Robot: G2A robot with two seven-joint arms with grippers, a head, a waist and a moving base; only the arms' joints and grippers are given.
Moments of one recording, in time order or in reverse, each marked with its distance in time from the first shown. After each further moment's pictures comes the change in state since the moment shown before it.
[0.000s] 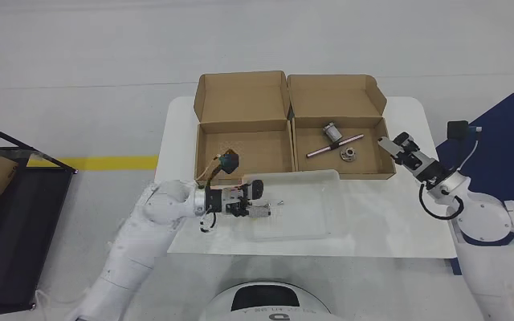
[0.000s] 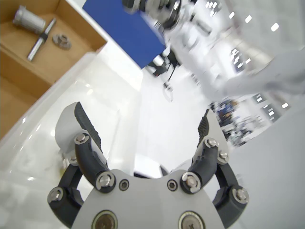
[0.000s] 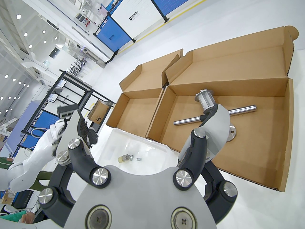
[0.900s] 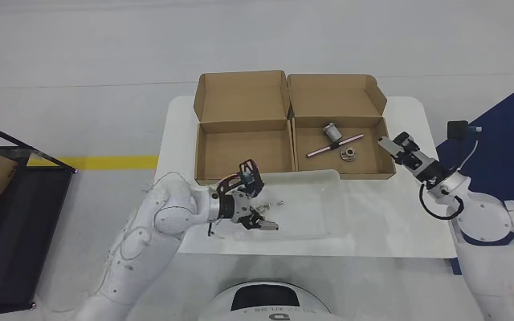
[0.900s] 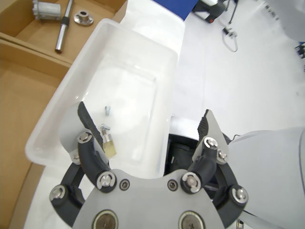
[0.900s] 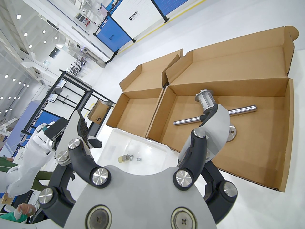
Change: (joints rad) left arm -0.012 0.015 0.035 -0.280 0.502 0.187 -0.009; right arm 0.000 0.000 0.000 0.000 0.000 0.000 0.000
